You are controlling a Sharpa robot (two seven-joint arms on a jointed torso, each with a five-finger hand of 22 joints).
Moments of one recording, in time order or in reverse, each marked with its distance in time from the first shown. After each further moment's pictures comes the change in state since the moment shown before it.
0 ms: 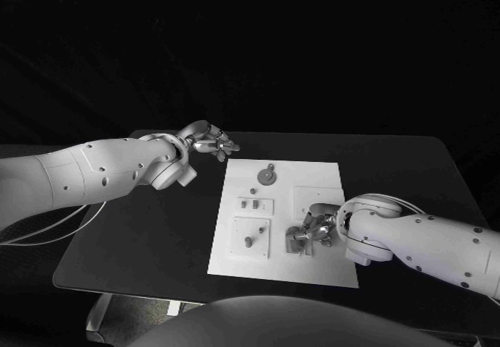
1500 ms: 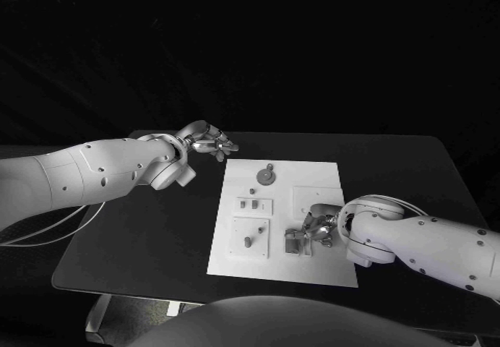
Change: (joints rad) left arm 0.000 0.002 0.000 -0.004 0.000 0.002 -0.002; left_hand 0.000 0.000 0.000 0.000 0.000 0.000 0.000 0.000 0.000 0.000 0.000 0.000 0.000 0.000 0.000 0.000 0.002 0.000 -0.007 0.000 0.000 0.000; right arm 0.000 -0.023 -0.003 0.025 -0.012 -0.019 0.015; right_hand -0.111 -0.096 0.122 -0.024 -0.318 -0.001 -0.001 0.003 -0.004 0.000 0.000 -0.008 0.006 -0.003 -0.009 -0.008 0.000 0.007 0.011 -0.004 -0.012 0.000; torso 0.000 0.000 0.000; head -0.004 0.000
